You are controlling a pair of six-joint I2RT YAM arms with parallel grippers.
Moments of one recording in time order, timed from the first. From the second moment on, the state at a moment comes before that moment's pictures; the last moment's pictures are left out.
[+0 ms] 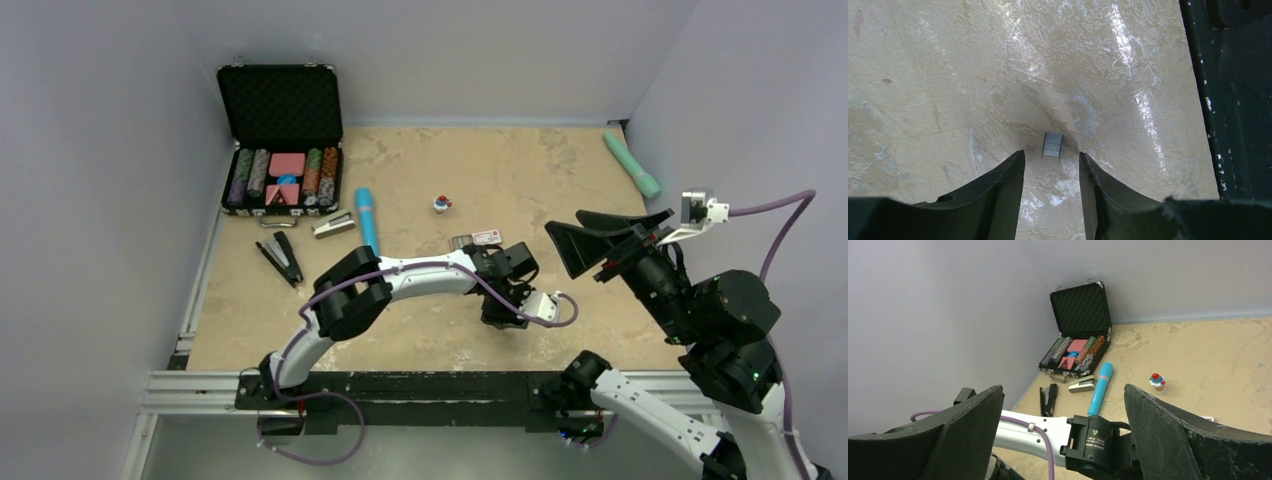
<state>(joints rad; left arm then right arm) -1.16 2.21 1.73 -0.64 0.38 0.67 0.73 0.53 1.23 -0.54 0.19 0.52</state>
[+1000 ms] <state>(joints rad) -1.16 2.23 1.72 -0.60 0.37 0.68 0.73 0.52 1.22 -0.53 0.18 0.52</state>
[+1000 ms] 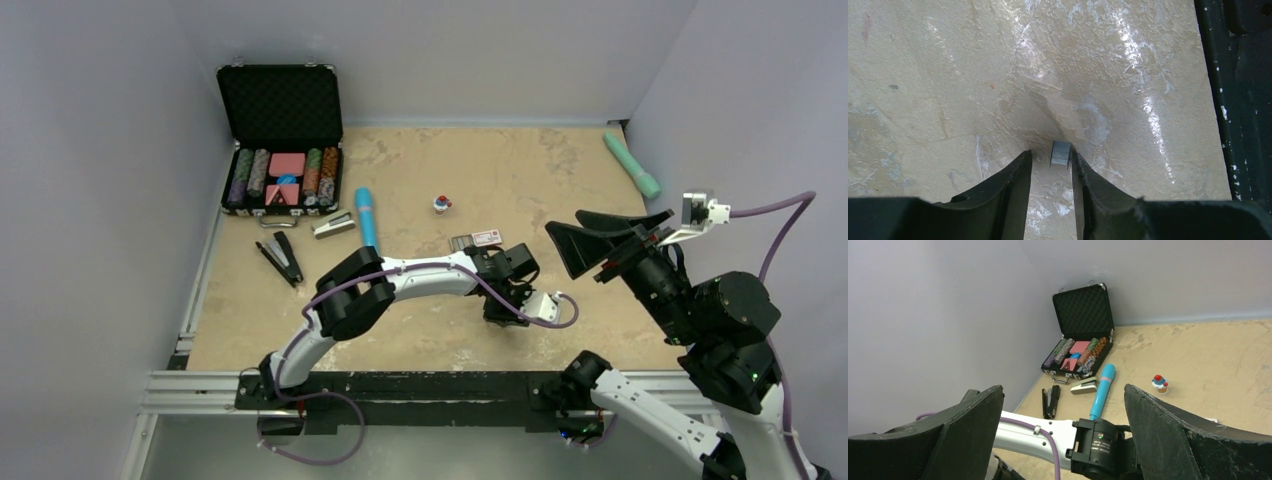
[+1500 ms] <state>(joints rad) -1.16 2.23 1.70 -0.55 0.36 0.61 0.73 0.51 1.21 -0.53 0.18 0.52</state>
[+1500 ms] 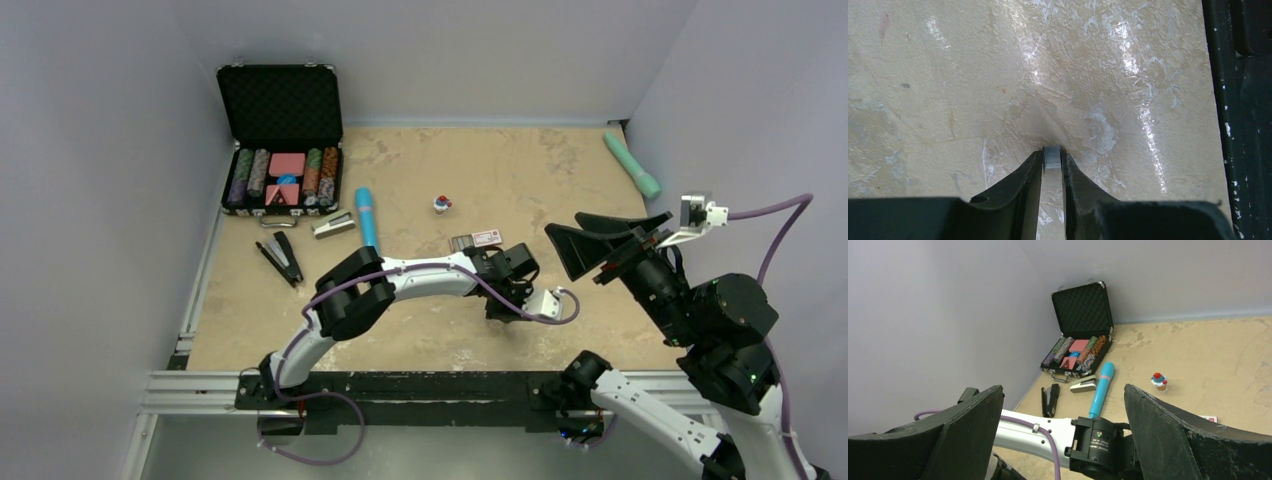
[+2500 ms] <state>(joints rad) -1.13 2.08 1.46 -0.40 0.23 0.17 0.73 0.52 1.15 -0.52 0.19 0.59</state>
